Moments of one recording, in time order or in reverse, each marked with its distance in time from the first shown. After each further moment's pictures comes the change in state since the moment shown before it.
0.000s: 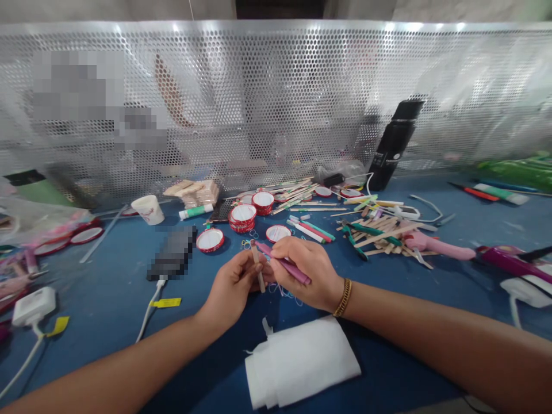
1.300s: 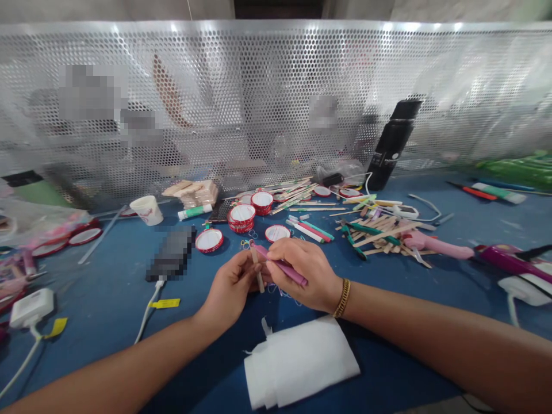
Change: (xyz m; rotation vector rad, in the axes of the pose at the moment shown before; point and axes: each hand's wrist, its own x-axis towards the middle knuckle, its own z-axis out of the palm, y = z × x) left_hand 0.002 -0.003 -0.002 -0.006 -0.013 0.027; right_hand 0.001 -0.002 -0.001 0.001 -0.030 -0.024
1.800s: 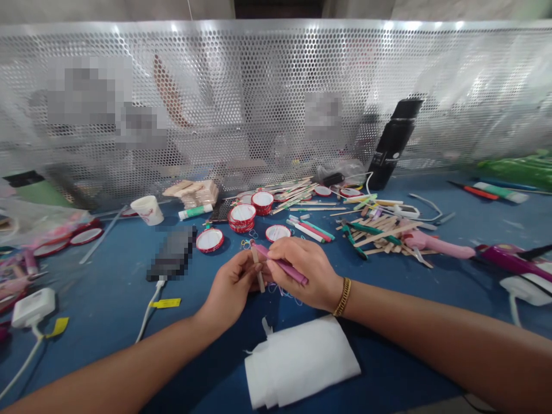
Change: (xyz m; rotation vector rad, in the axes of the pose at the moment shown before) left_hand 0.000 -0.002 -0.001 0.019 -0.008 0.002; right_hand -0.001 0.001 0.000 -0.002 -0.020 0.012
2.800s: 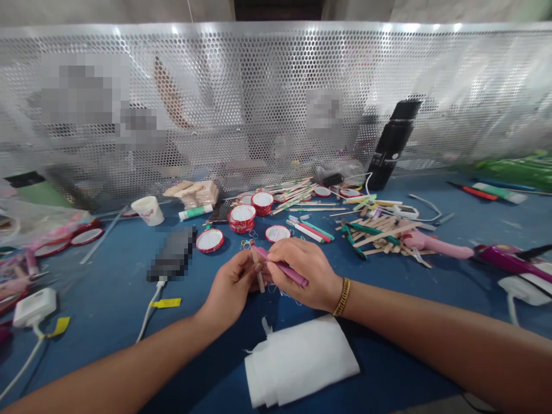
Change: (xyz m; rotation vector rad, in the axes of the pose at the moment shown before) left_hand 0.000 0.001 0.000 -0.013 0.008 -0.012; right_hand 0.000 0.000 0.000 0.019 -0.009 -0.004
